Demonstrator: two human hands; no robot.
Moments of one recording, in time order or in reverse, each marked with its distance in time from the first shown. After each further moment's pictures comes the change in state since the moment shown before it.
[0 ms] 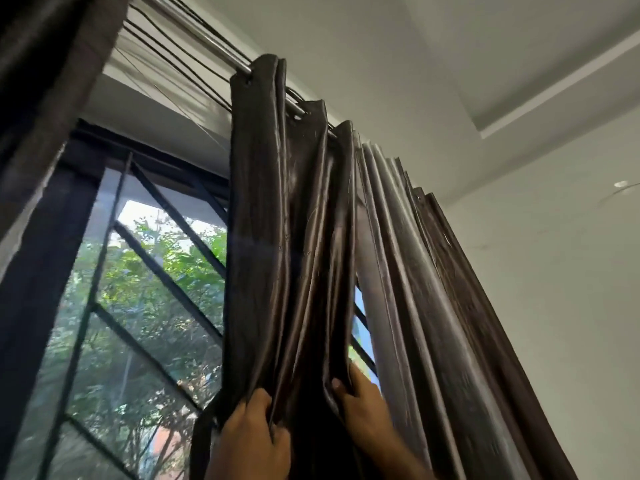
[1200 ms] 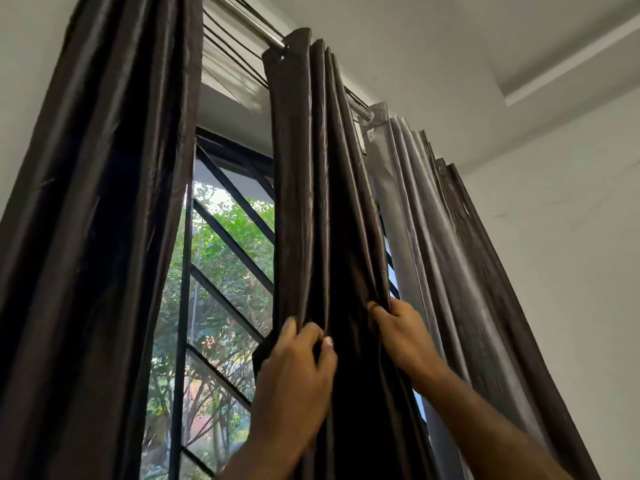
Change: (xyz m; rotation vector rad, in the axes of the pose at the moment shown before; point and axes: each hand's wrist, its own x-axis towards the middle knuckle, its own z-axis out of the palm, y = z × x) left_hand -0.045 -0.017 -0.100 -0.111 0.045 0.317; right_hand -0.077 -0.118 0.009 0.010 0.099 0.009
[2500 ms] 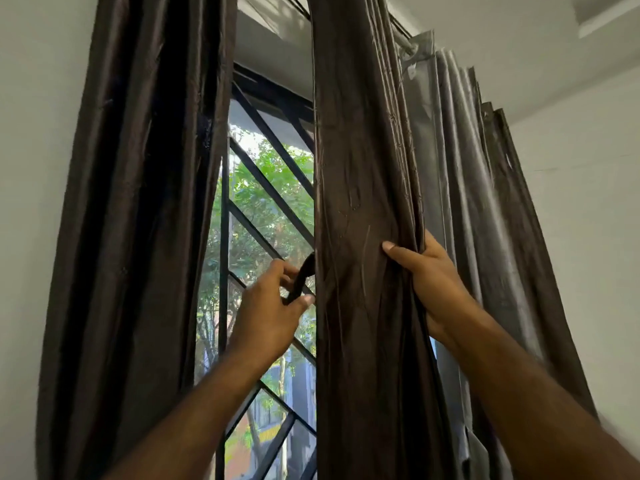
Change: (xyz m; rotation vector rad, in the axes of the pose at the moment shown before) left_hand -0.017 -0.047 -0.048 -0.197 -0.031 -0.208; right_hand -0.046 -0.033 0.002 0.576 -0.144 0.092
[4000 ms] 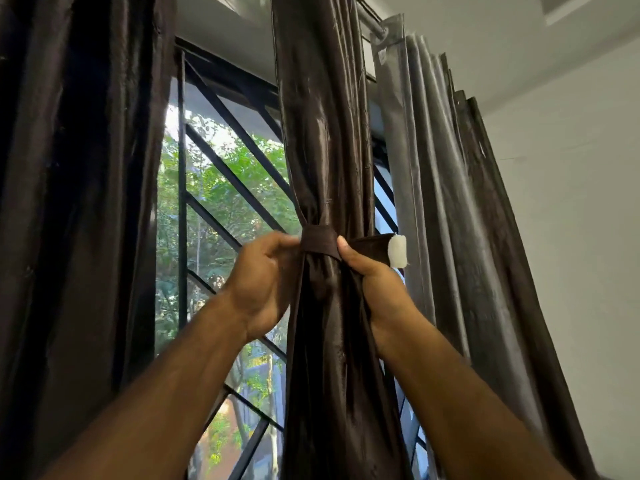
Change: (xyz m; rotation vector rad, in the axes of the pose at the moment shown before) left_hand 0.041 0.033 0.033 -1.108 -0.573 -0.370; right_hand -0.009 0.025 0.018 0.299 -0.005 0.332
